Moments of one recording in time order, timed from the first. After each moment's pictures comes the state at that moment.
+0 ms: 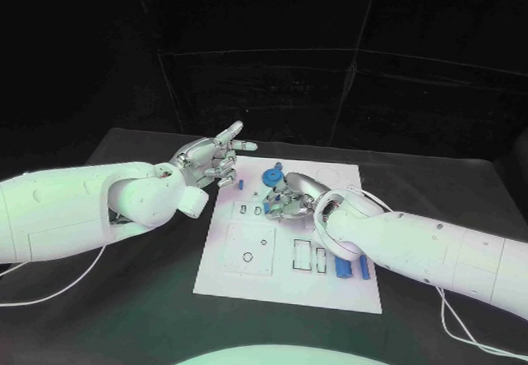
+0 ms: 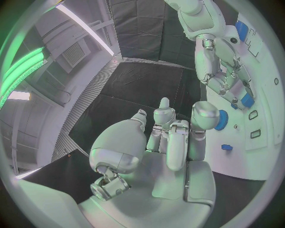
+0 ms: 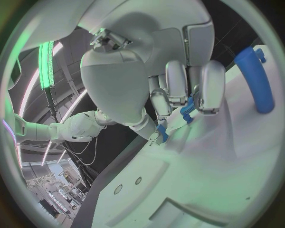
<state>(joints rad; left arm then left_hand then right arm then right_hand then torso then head) 1.25 -0.93 -0.18 1.56 0.19 -0.12 0.32 0.98 0.22 -0.05 0.16 0.05 0.98 0.14 0.20 0.17 1.21 0.05 1.15 0.89 1.46 -0.02 1.56 1.31 0.12 1.25 0.09 1.22 0.97 1.15 -0.43 -0.17 1.27 -1.15 -0.37 -0.12 1.29 -0.03 0.31 -0.07 0.19 1.08 0.08 0.16 0.07 1.33 0.02 1.27 1.21 1.47 -0.06 1.52 1.31 0.06 1.45 0.05 1.41 1.23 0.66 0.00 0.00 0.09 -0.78</state>
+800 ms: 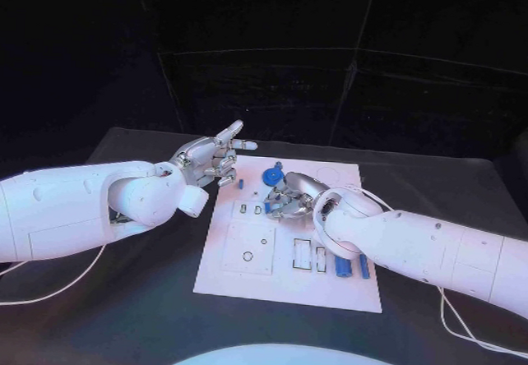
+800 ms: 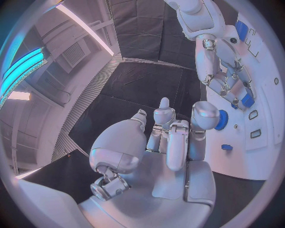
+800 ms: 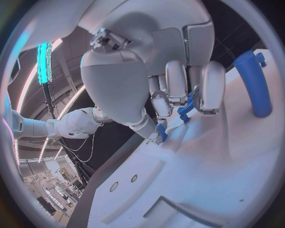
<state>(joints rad) 1.25 -0.92 -0.18 1.56 0.19 -0.11 0.32 0.98 0.22 -0.05 0.16 0.05 0.98 0.14 0.20 0.17 1.21 0.05 1.15 0.89 1.46 -0.02 1.56 1.31 0.12 1.25 0.09 1.22 0.97 1.15 -0.42 -0.16 1.28 -1.19 -0.35 -0.17 1.29 -0.03 0.30 -0.06 0.19 1.08 0.09 0.15 0.07 1.31 0.02 1.25 1.19 1.47 -0.06 1.52 1.31 0.06 1.45 0.05 1.40 1.22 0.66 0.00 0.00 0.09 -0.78</state>
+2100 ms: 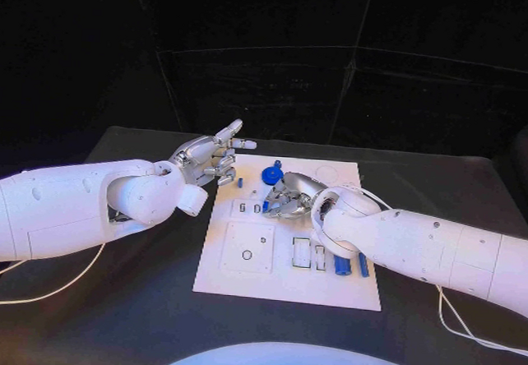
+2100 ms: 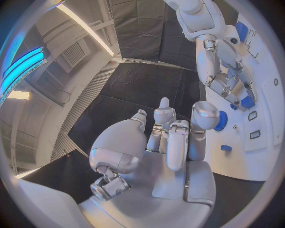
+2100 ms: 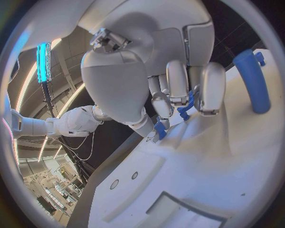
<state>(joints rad) 1.25 -0.92 -0.18 1.55 0.19 -0.10 0.31 0.98 0.22 -0.05 0.16 0.05 0.98 0.14 0.20 0.17 1.20 0.06 1.15 0.89 1.46 -0.02 1.56 1.31 0.12 1.25 0.09 1.22 0.98 1.15 -0.42 -0.17 1.28 -1.20 -0.34 -0.19 1.29 -0.05 0.28 -0.05 0.18 1.05 0.12 0.13 0.07 1.29 0.04 1.24 1.17 1.47 -0.04 1.52 1.31 0.06 1.44 0.06 1.40 1.22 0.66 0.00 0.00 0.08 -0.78</state>
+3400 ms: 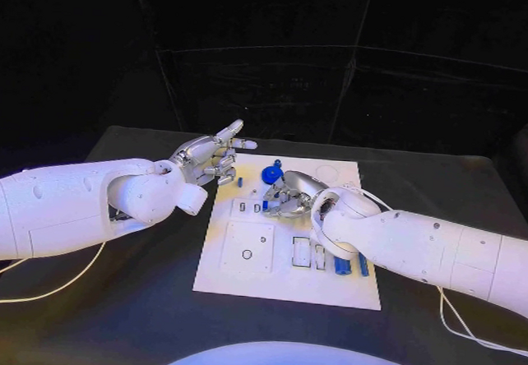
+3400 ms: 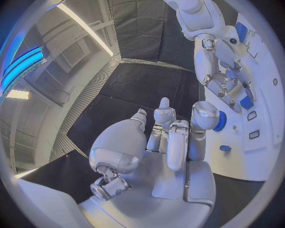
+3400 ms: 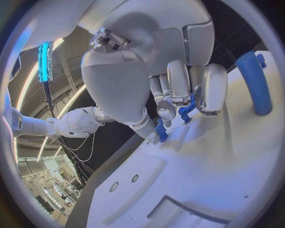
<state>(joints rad) 1.25 -0.92 -0.18 1.54 0.18 -0.09 0.30 0.99 0.22 -0.05 0.15 0.05 0.98 0.14 0.20 0.17 1.20 0.06 1.15 0.89 1.46 -0.02 1.56 1.31 0.12 1.25 0.09 1.22 0.98 1.15 -0.43 -0.17 1.30 -1.20 -0.38 -0.19 1.29 -0.09 0.21 -0.04 0.18 0.95 0.16 0.08 0.06 1.20 0.07 1.18 1.08 1.47 -0.02 1.52 1.31 0.06 1.43 0.08 1.39 1.20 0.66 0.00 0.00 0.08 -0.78</state>
